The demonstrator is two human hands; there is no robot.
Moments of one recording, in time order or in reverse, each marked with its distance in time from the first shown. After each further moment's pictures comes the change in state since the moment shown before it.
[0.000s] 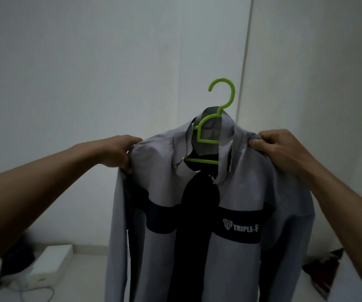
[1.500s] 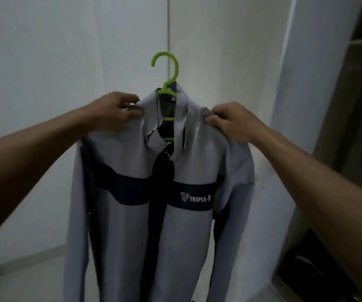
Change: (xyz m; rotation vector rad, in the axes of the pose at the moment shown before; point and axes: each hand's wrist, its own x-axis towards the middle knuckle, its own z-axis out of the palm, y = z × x) left_hand 0.003 0.084 0.000 -0.391 0.166 0.521; right_hand -0.078 -0.067 -0.010 -0.411 -0.006 0.157
